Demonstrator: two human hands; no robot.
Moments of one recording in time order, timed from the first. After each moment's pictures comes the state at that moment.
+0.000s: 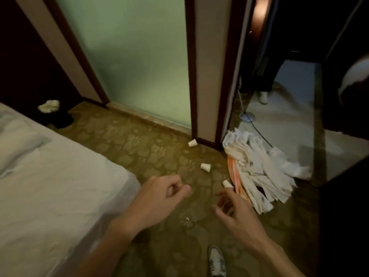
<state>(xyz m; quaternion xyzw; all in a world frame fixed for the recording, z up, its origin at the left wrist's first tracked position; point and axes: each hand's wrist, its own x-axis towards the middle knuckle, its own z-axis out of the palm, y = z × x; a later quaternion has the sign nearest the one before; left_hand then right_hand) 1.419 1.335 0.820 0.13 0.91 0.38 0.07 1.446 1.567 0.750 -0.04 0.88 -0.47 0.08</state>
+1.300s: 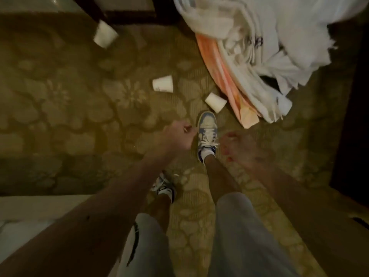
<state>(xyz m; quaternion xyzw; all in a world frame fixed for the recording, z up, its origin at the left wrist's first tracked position) 0.922 1.514 0.235 0.04 0.81 0.27 0.51 1.031 1.657 0.241 0.57 0.58 -0.50 0.29</state>
